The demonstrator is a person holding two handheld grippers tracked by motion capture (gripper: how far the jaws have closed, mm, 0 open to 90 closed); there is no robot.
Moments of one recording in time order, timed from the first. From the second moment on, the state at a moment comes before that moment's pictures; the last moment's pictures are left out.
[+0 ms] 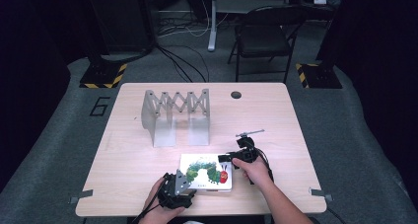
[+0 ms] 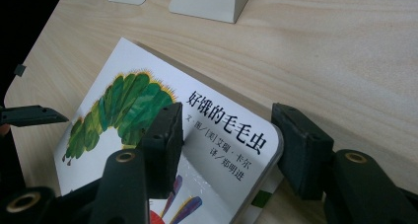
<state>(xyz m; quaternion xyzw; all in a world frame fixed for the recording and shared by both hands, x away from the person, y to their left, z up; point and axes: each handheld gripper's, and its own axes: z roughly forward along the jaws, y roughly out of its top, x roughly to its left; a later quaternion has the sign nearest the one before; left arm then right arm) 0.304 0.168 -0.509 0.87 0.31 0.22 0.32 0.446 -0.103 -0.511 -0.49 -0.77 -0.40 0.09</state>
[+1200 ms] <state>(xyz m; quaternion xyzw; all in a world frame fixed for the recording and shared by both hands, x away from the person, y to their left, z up) 0.340 0.190 -0.515 0.83 0.38 0.12 0.38 0.444 -0.103 -0.511 -0.49 -0.78 -0.40 0.07</state>
